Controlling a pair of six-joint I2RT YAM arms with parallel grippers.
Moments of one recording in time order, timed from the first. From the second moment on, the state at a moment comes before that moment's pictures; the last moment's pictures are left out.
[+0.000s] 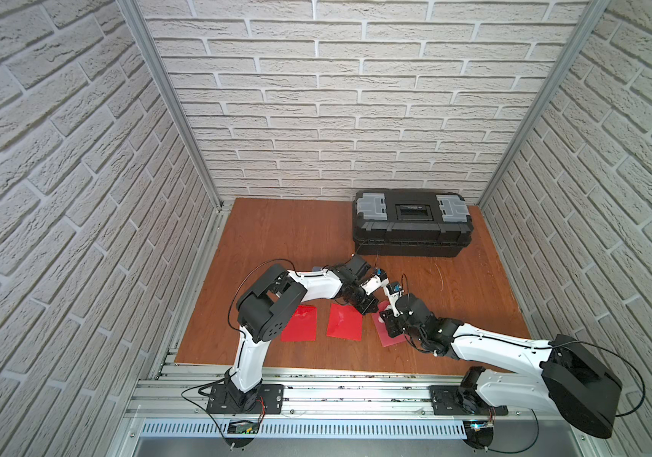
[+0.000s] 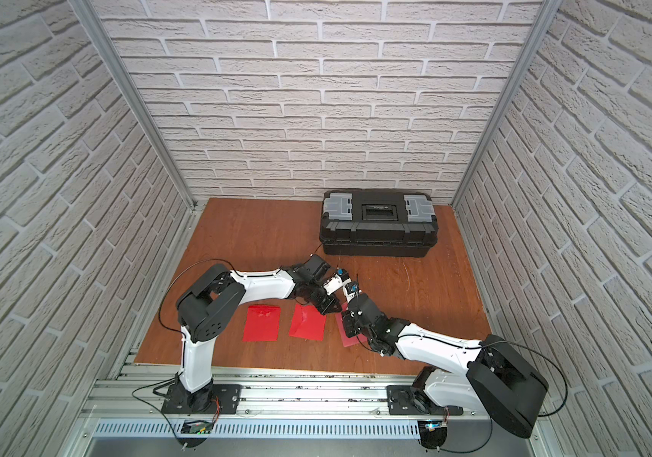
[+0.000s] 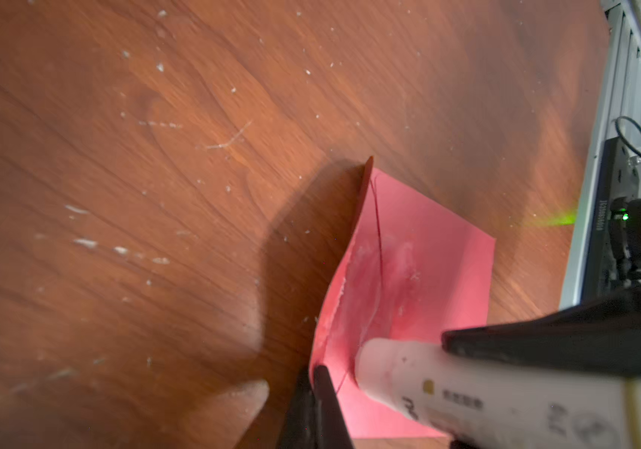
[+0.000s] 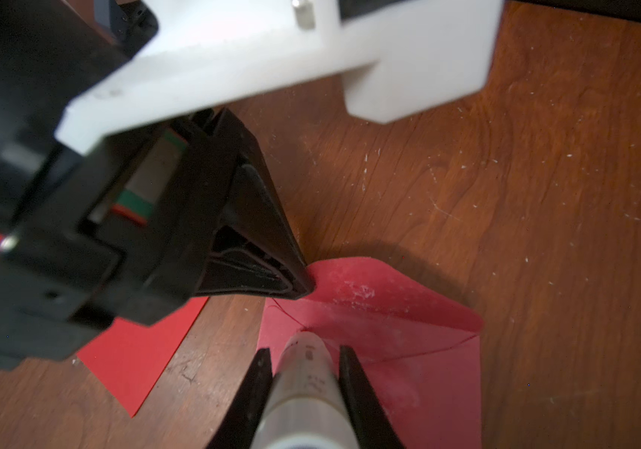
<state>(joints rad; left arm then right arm) -0.81 2.01 1.21 -0.28 0.53 -0.01 0.76 1.21 0.42 -0.04 0.20 0.39</state>
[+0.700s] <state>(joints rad) -0.81 2.01 1.21 -0.28 0.53 0.00 0.76 1.21 0.43 -0.08 0.25 0.39</state>
